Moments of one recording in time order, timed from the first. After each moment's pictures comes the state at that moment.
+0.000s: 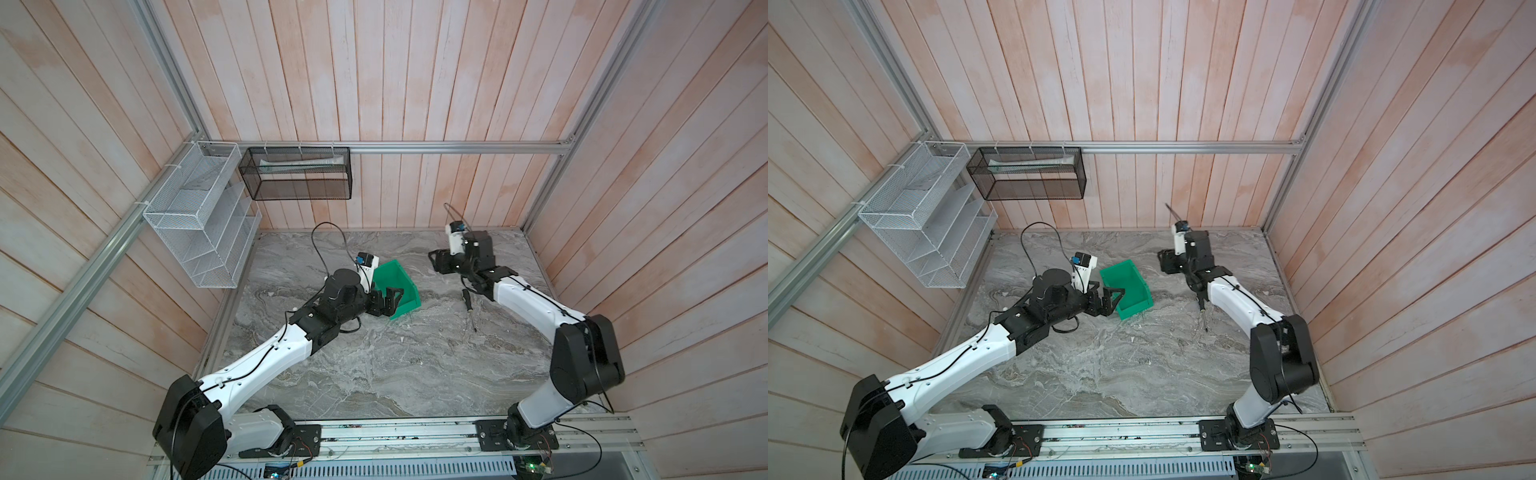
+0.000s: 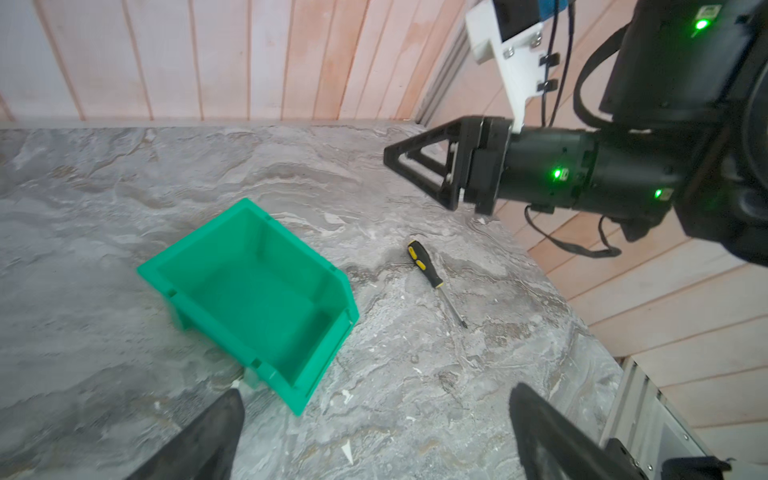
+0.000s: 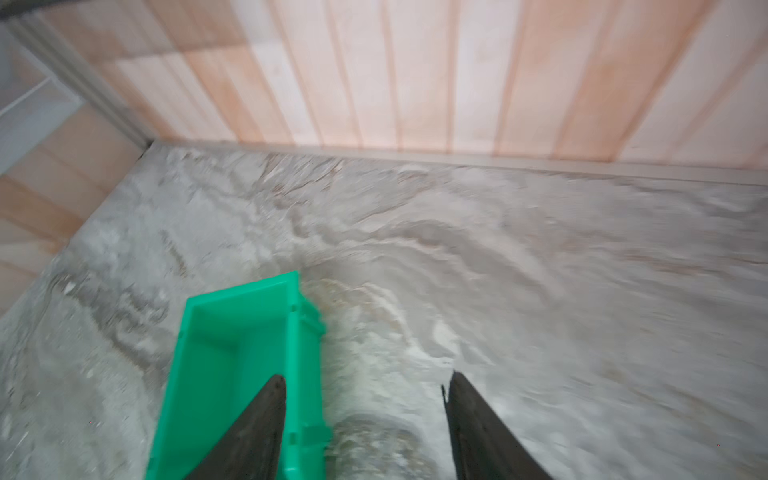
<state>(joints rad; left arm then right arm) -0.72 1.29 0.96 -0.07 0.11 -0.35 0.26 1.55 1.10 -0.02 -0.15 0.26</state>
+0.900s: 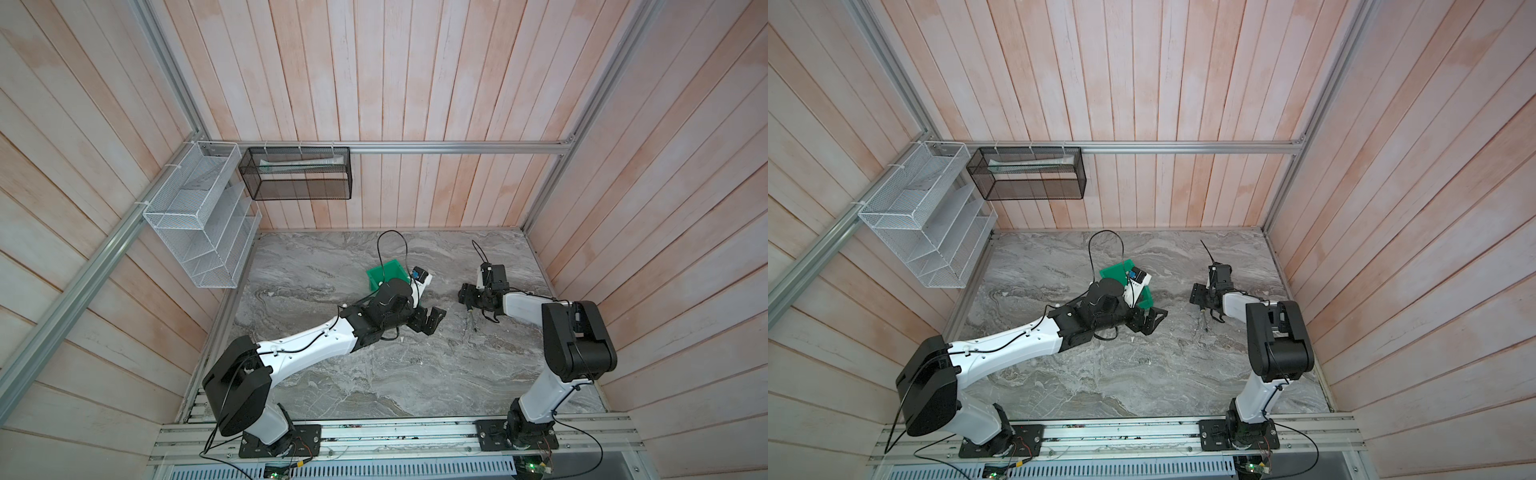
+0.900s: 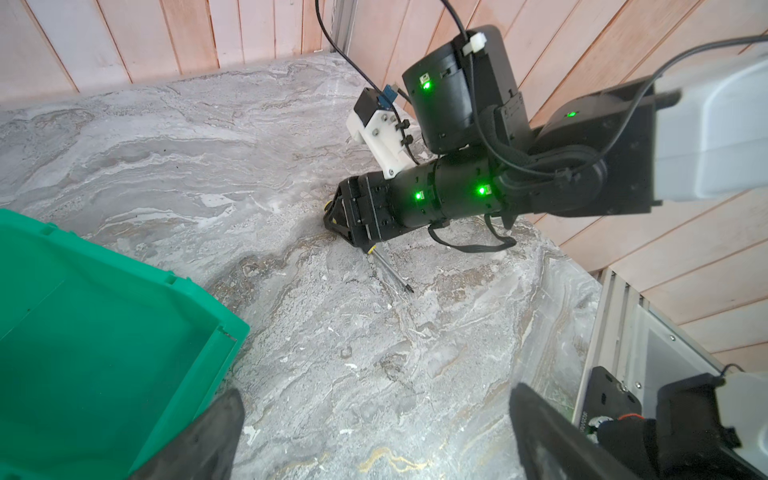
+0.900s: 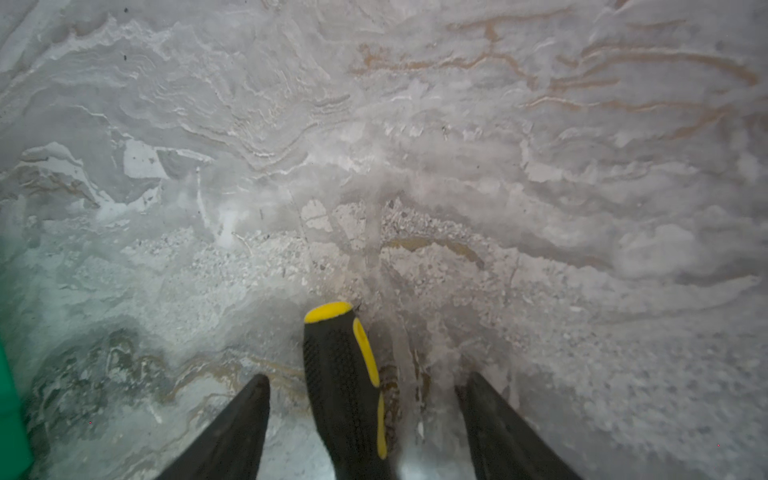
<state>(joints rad) -0.92 1.55 1.10 -0.03 0.08 -0.29 0.12 1.75 0.89 -0.07 -0.06 0.34</state>
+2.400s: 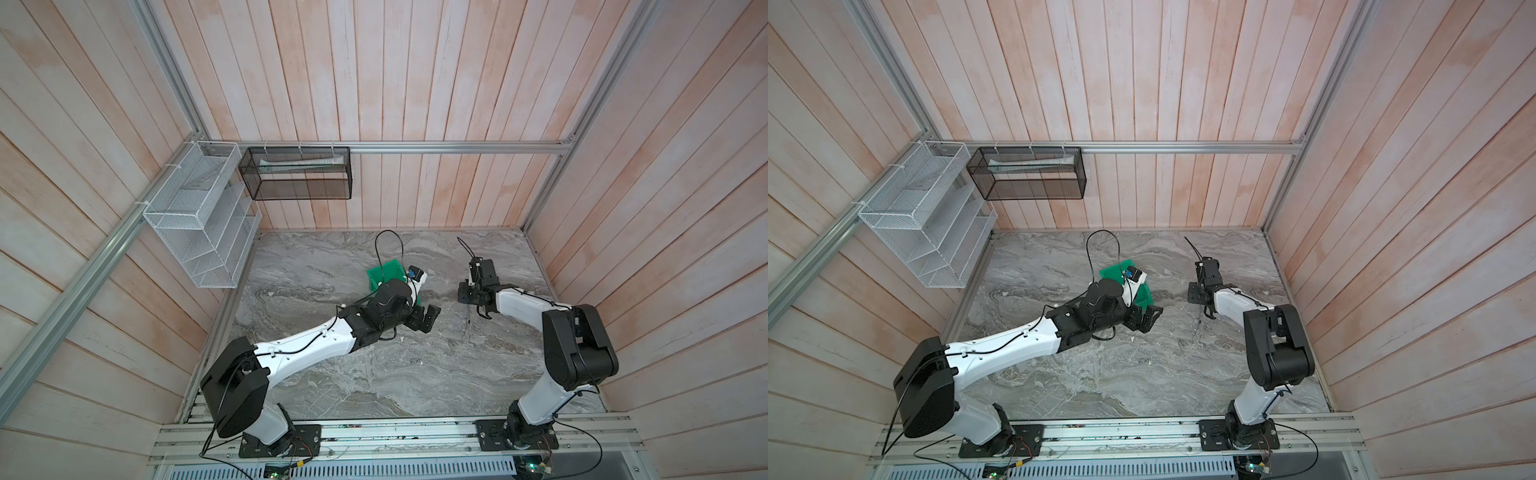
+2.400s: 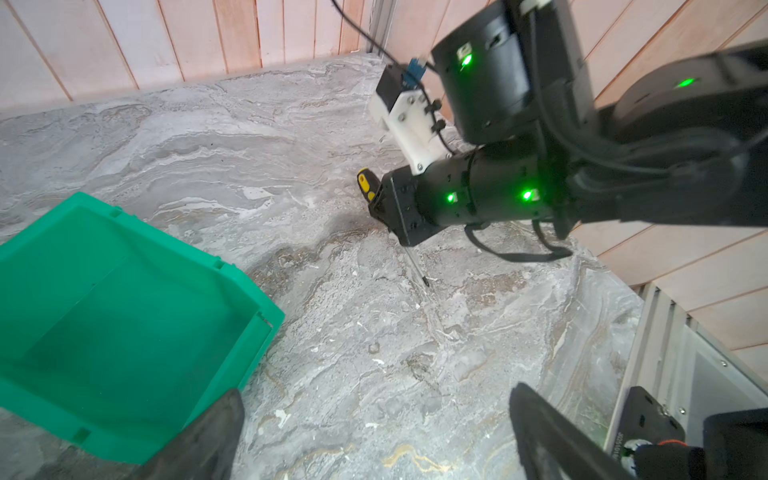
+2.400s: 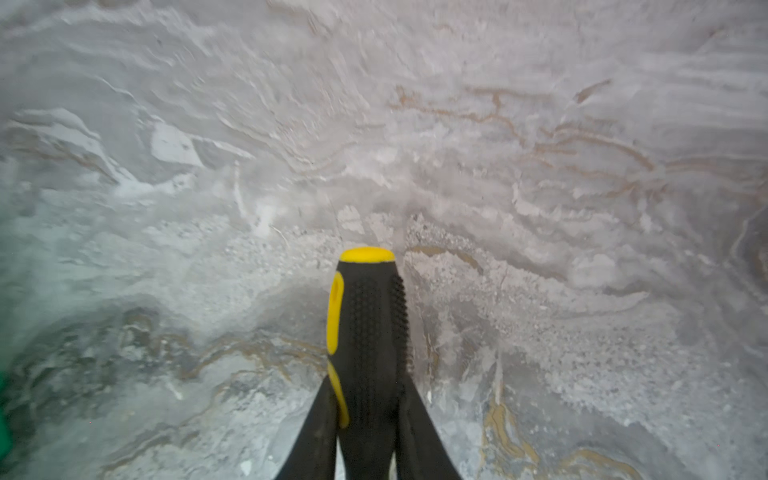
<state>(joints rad) -0.92 1.53 1.10 -0.08 -0.02 -0.29 0.24 1.68 0.97 -0.19 0.13 0.27</state>
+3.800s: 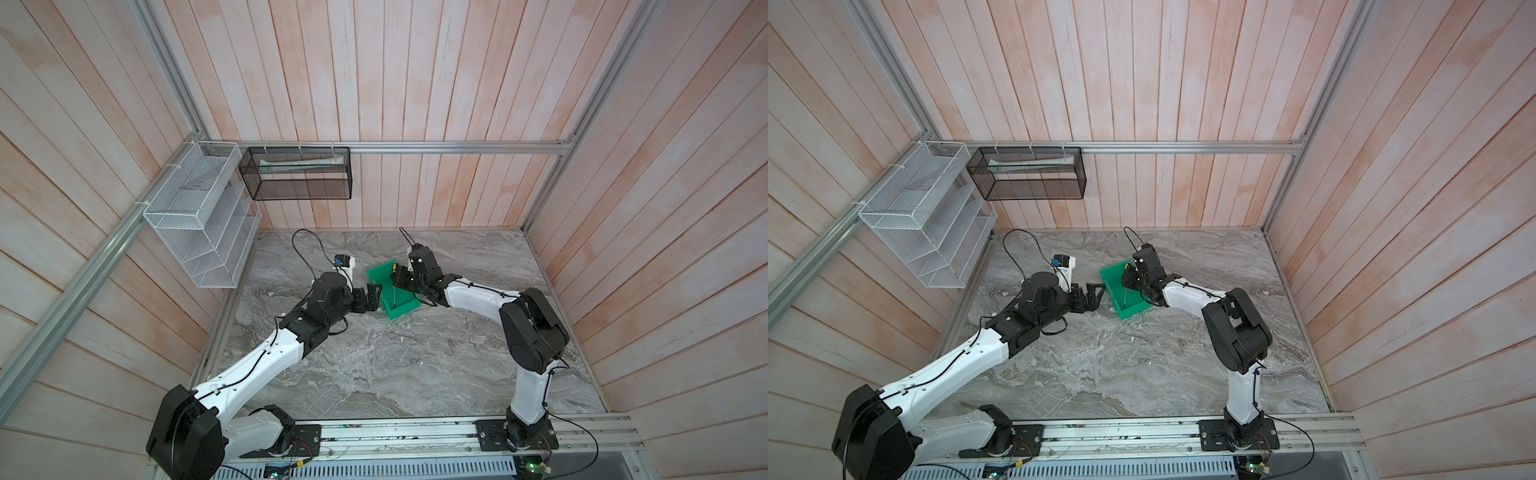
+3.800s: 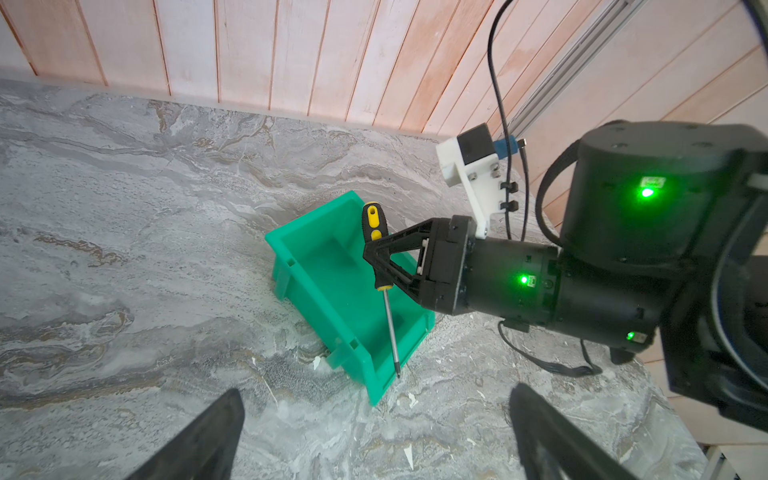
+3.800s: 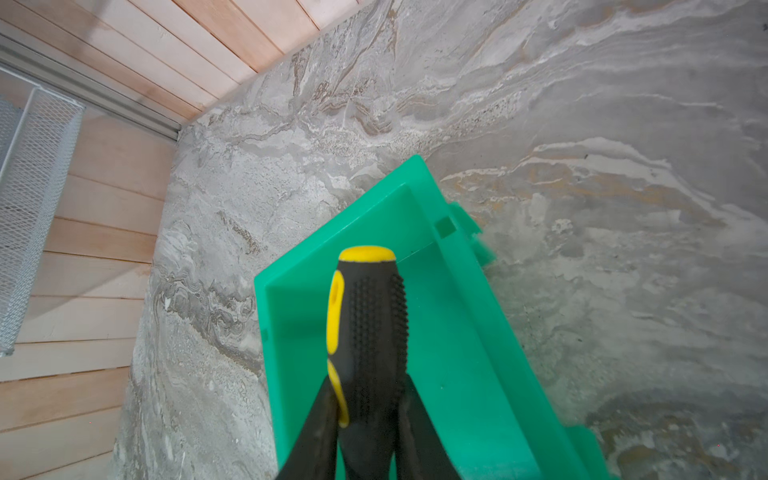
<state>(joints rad) -0.58 1.20 0.84 -0.09 0.01 -0.44 0.63 1.93 1.28 0.00 -0.07 0.76</state>
